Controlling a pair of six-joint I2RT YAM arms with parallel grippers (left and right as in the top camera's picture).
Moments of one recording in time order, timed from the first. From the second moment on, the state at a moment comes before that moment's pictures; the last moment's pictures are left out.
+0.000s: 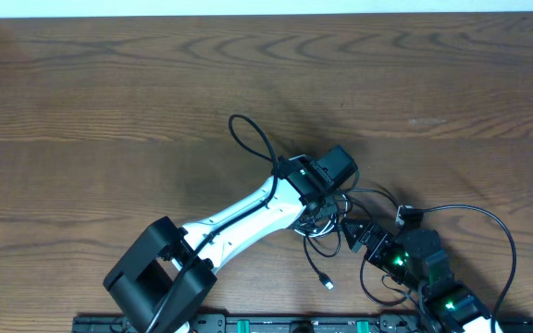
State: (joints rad) left arm -0.87 1.78 1.20 -0.80 0.02 -1.17; right arm 0.46 0.63 0.01 -0.04 -0.21 1.09
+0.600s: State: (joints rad) left arm -0.87 1.78 1.20 -0.79 0.02 -1.17; right arm 0.46 0.63 0.01 -0.04 -0.21 1.09
